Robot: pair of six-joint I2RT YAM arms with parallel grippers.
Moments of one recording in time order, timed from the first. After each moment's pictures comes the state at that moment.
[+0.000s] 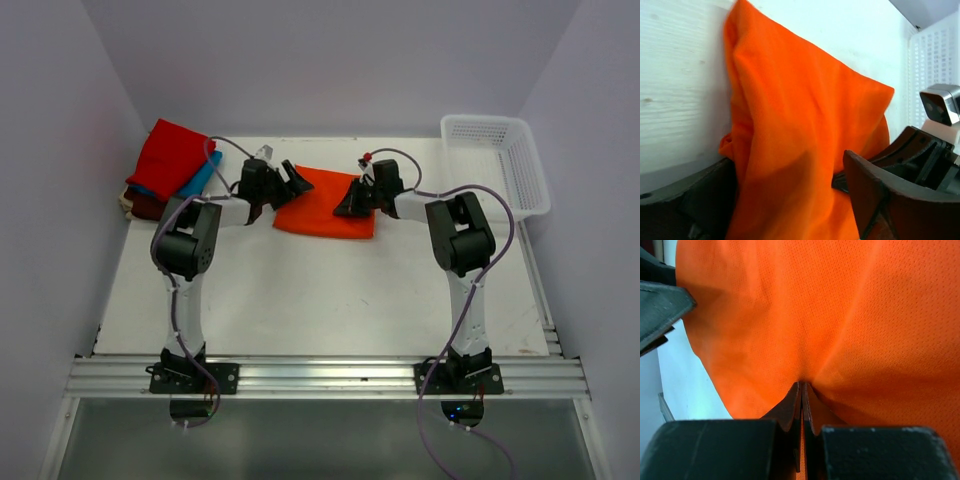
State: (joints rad) left arm -0.27 2.14 1.26 0.35 0.31 -0.78; right arm 0.33 2.22 1.42 0.06 -0.55 0.56
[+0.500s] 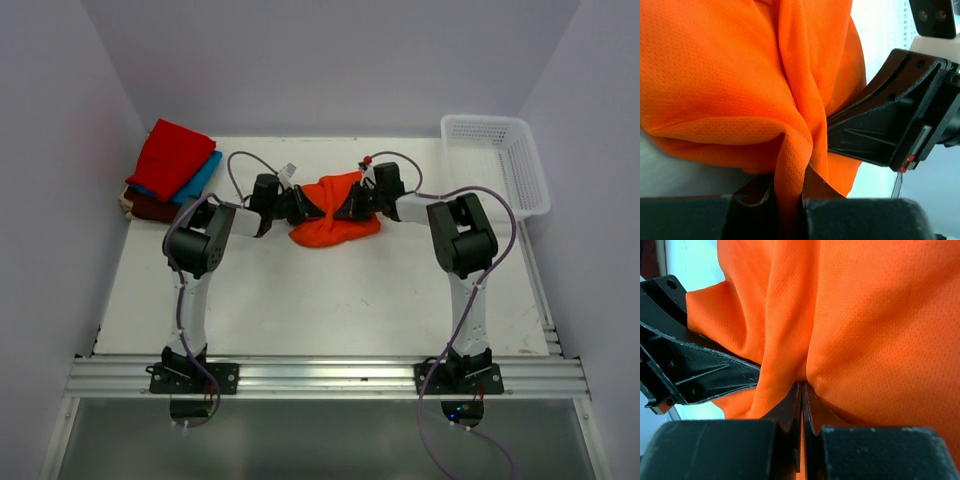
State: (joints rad) left arm -0.35 2.22 1.23 0.47 0.60 -0.81; right arm 0.33 2.20 1.38 0.07 -0.57 0.56
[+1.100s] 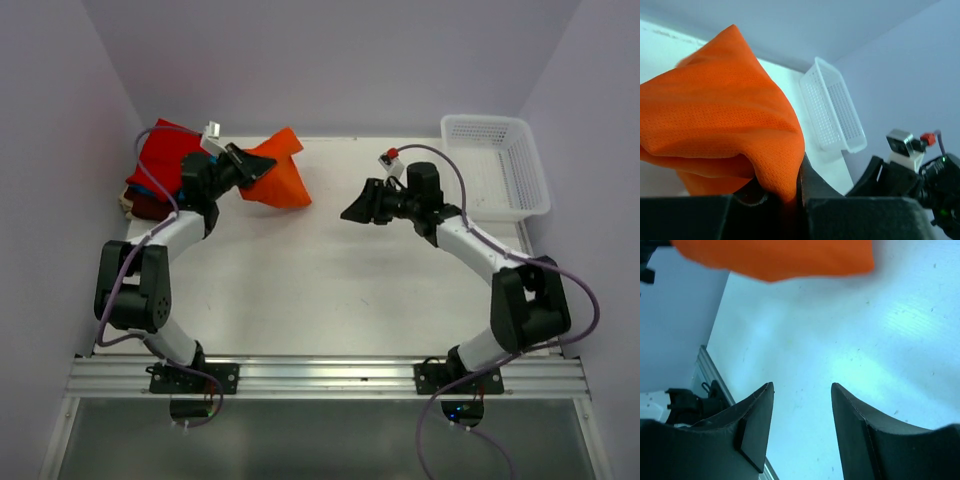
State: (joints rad) left arm -0.12 1.64 0.96 0.59 0.55 -0.89; right arm 0.33 1.58 1.03 0.02 -0.65 0.52
